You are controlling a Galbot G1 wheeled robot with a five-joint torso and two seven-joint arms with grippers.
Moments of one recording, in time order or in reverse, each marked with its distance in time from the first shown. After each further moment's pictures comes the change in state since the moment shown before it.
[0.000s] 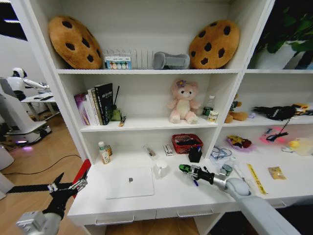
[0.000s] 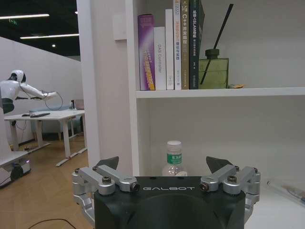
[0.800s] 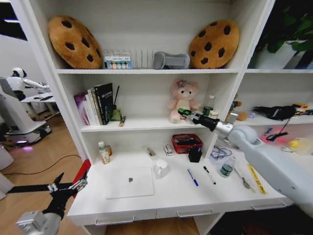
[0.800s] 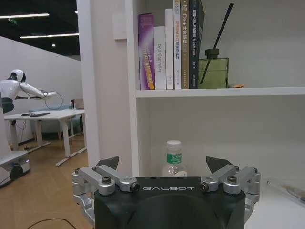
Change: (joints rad) left arm 0.000 0.000 0.000 0.000 0.000 0.000 0.000; right arm 0.928 -0.031 -0.644 -0.032 0.484 -0.392 0.422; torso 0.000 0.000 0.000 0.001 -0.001
